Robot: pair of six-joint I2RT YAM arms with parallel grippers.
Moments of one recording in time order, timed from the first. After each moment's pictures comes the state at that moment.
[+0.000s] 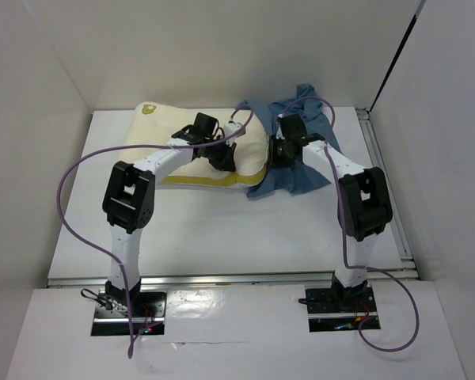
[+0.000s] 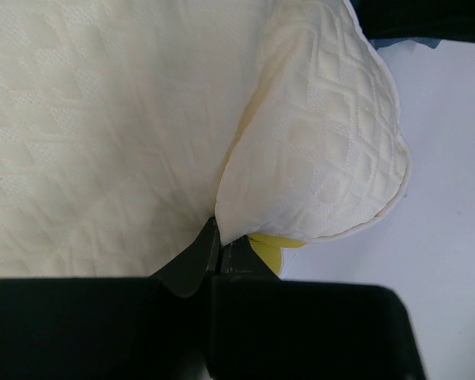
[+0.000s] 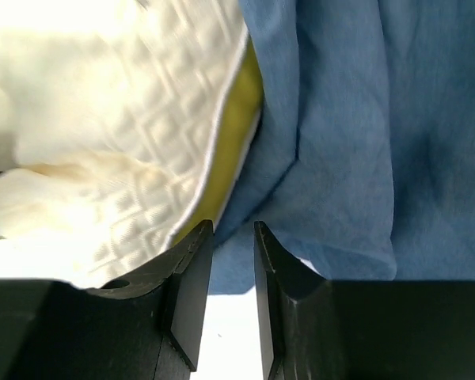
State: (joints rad) left arm -0.40 2.10 1.68 -0.45 0.53 0.20; right arm 0.32 1.89 1.43 -0.46 -0.10 0.33
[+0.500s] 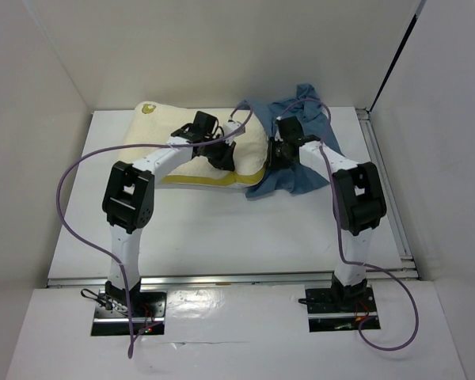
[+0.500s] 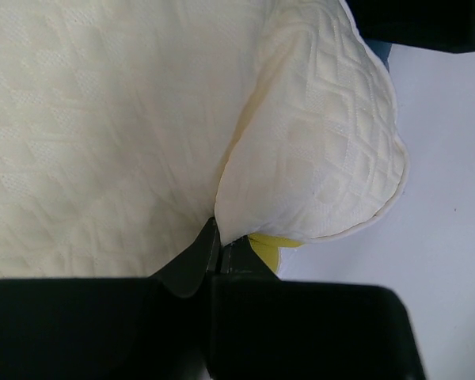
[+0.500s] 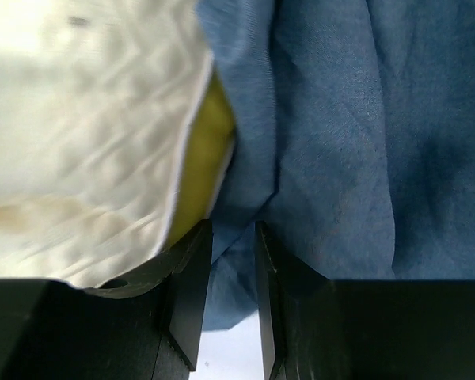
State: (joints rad) left arm -0.40 2.10 1.70 -0.48 0.53 0.21; right arm 0.32 1.94 1.45 -0.40 -0.08 0.32
